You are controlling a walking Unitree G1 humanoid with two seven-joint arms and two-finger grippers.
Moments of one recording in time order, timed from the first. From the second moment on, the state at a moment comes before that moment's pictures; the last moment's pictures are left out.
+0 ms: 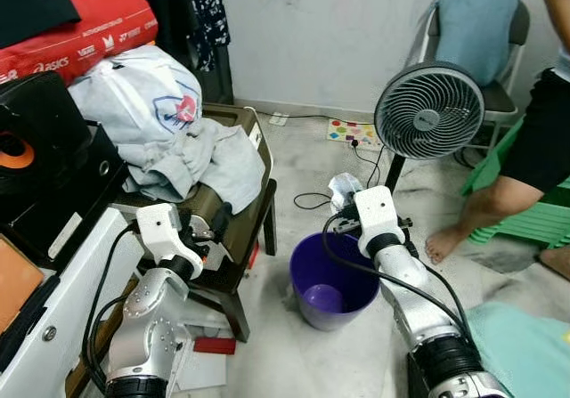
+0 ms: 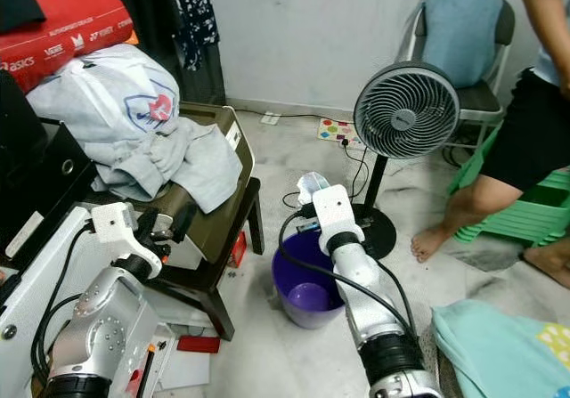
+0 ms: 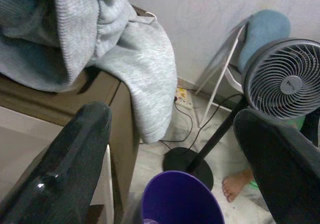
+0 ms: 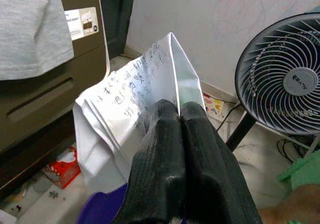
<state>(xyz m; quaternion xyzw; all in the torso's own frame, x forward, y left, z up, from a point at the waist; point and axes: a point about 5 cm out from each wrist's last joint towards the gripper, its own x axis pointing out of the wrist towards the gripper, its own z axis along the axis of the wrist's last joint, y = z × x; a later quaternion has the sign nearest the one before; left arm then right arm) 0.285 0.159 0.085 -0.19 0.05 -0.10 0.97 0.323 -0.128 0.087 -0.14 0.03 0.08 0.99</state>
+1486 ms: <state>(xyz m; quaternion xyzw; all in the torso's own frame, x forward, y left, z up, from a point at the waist) 0.286 0.164 0.084 -0.19 0.05 -0.07 0.98 0.321 -0.126 0.081 -0.14 0.04 0.09 0.98</state>
